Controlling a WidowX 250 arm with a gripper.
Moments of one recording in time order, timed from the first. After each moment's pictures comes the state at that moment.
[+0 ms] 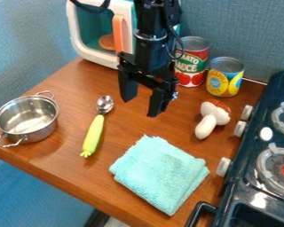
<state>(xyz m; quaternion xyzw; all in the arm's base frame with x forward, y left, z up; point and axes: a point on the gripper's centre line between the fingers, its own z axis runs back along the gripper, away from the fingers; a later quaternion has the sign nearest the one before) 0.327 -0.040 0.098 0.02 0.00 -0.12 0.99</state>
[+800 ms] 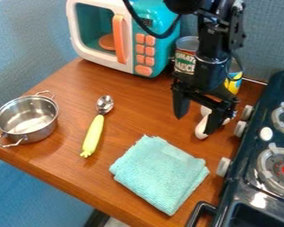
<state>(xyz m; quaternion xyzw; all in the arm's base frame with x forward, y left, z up) 0.355 -0.123 0.075 0.01 -0.02 -0.13 0.99</state>
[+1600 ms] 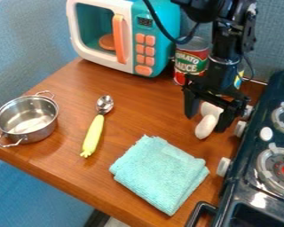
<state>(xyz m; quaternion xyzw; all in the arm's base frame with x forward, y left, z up) 0.379 -0.132 0.061 0.01 0.02 -0.11 0.99</state>
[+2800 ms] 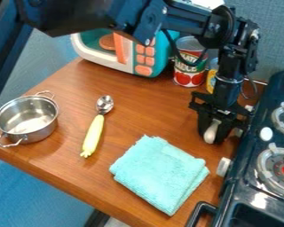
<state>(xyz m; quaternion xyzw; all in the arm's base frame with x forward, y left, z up) 0.396 -0.143 0.022 0.00 0.05 -0.10 0.99</state>
